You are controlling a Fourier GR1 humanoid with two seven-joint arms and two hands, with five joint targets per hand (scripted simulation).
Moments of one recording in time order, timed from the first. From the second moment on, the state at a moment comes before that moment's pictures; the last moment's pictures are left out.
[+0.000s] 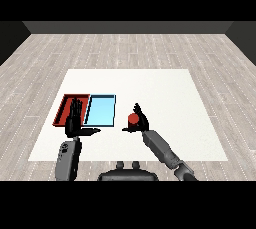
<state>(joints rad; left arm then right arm) -0.03 0.05 0.07 -1.62 0.10 -0.05 -0.40 -0.47 0.00 0.51 -0.77 -0.61 -0.18 -0.59</state>
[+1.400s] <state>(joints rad) -0.03 0.03 0.03 -1.59 0.07 -0.05 -0.42 -0.56 -0.02 0.64 -0.81 -0.60 -0.54 -0.56</state>
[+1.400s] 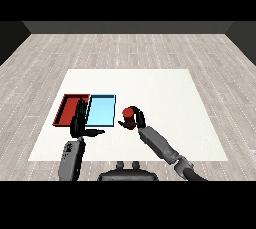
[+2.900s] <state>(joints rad) -0.14 0.00 -0.30 -1.48 0.09 0.14 -0.27 -0.44 -0.03 0.48 -1.31 -0.25 -0.53 -0.30</state>
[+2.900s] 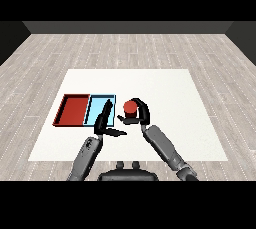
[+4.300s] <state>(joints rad) -0.30 0.00 -0.44 -1.21 0.27 0.21 -0.36 -0.47 0.00 0.56 -1.33 -0.29 -0.57 -0.29</state>
